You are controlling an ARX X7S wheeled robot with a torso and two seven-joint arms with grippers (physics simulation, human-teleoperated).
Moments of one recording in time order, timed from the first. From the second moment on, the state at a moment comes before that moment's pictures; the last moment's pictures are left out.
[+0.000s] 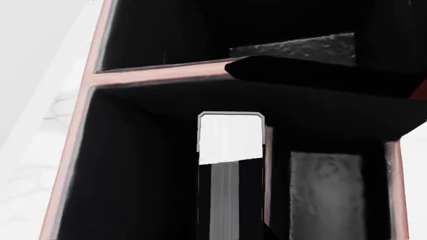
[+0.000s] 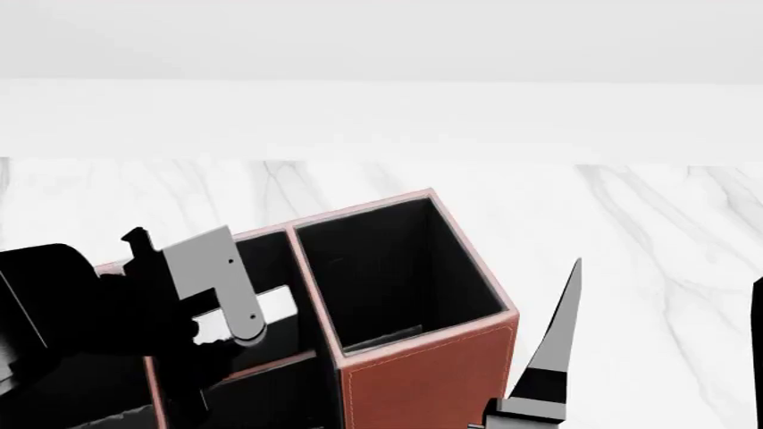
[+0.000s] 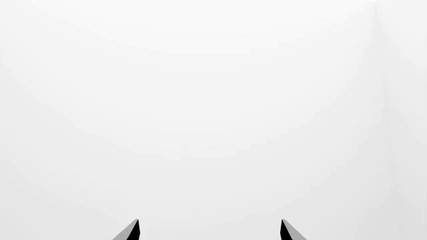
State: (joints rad) left arm -1.39 -0.44 1.55 -0.46 -0.76 -0.62 0.37; right arm 0.08 0.79 -0.31 -0.92 0.50 0.21 0.89
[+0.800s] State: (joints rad) left arm -1.41 -0.59 1.42 -0.14 -0.86 -0.68 0.18; right arm 0.10 0.79 -0.33 -0.93 0.51 0.22 0.89
